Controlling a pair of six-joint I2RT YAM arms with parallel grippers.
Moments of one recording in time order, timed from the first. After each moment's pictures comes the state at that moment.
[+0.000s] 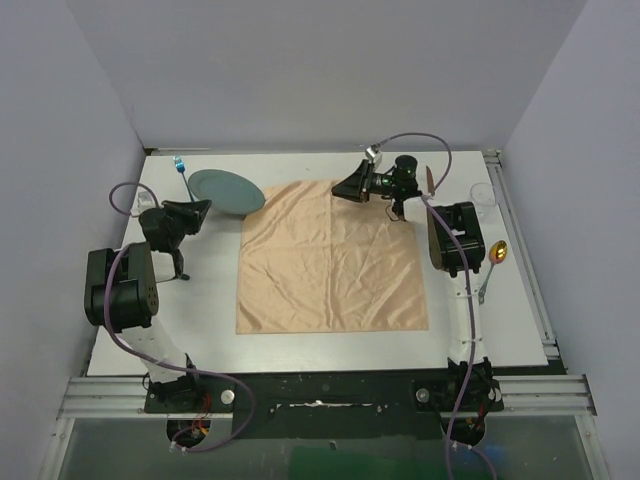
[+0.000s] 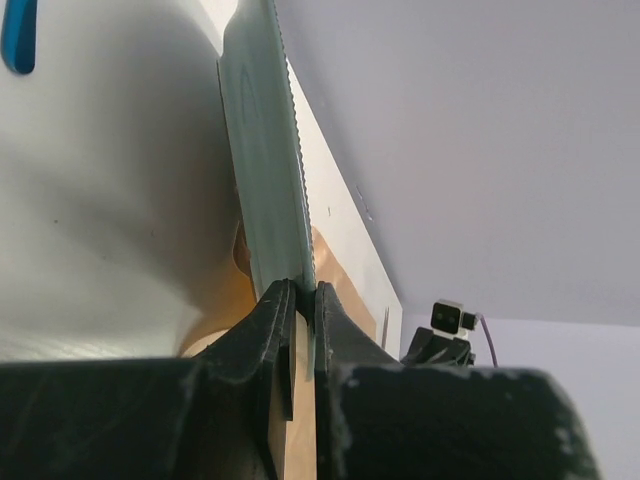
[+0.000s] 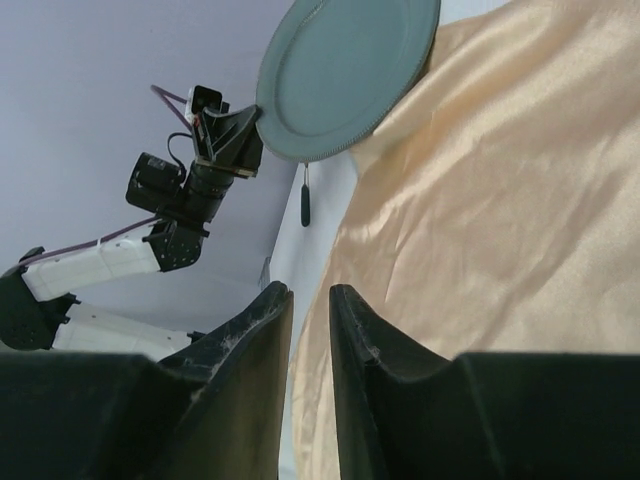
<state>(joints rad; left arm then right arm) 0.18 1.81 0.71 0.91 0.32 -1.25 0.19 2.46 1.67 0.65 -1.14 1.13</state>
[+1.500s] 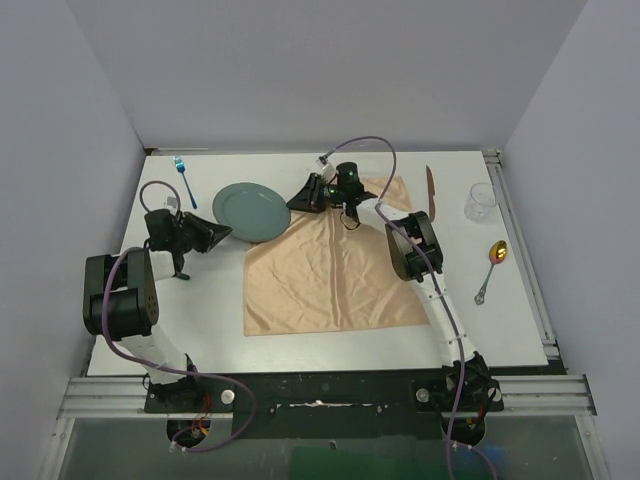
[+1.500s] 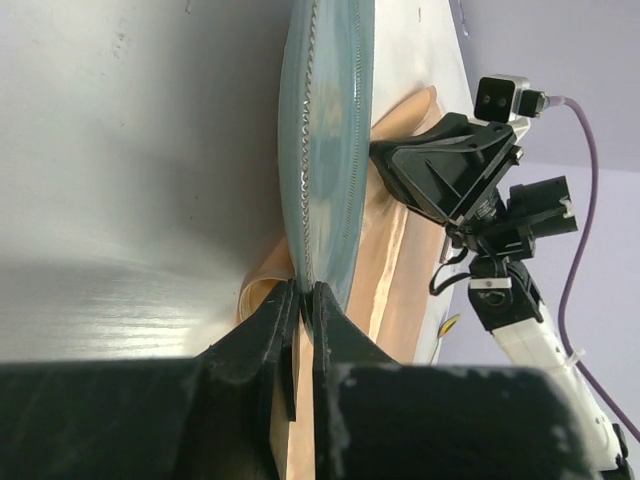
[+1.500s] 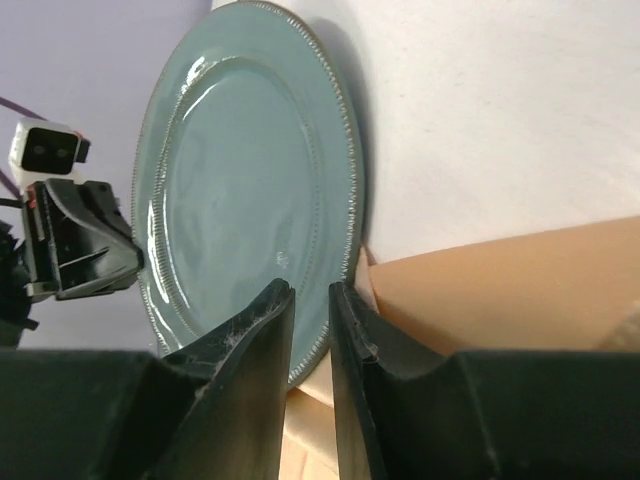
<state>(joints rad) 0.16 1.73 0.71 0.47 0.60 -1.00 0.43 2.75 2.12 0.28 -0.85 0.89</state>
